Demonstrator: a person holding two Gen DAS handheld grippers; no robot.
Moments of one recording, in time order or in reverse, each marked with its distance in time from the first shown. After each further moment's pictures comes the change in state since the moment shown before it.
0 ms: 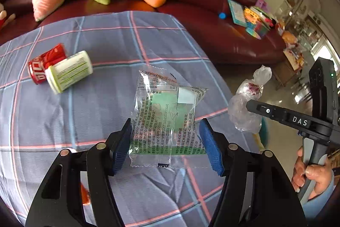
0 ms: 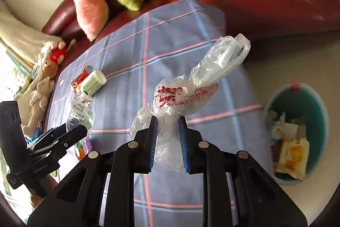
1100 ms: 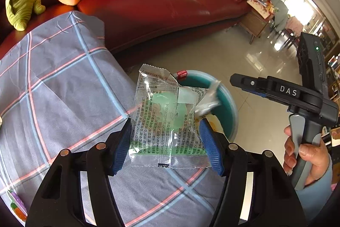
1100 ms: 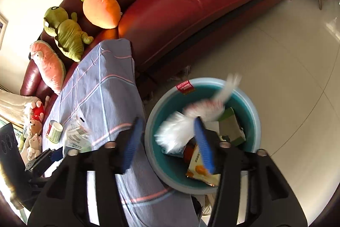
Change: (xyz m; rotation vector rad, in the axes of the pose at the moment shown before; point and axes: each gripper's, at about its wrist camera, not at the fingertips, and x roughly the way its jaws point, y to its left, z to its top) left arm 0.112 -0.201 0.014 0.302 0.161 -0.115; right arm -0.065 -0.215 -0.011 0.313 -0.126 -0.083
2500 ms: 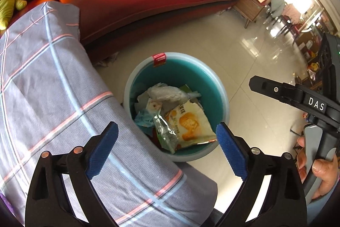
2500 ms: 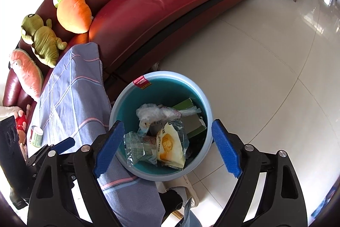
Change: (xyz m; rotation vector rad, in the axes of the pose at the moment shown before) left arm 0.050 -0.040 -0.002 0.025 0.106 -0.031; right arm -0.028 -0.040 -0.019 0.068 0.015 -0.171
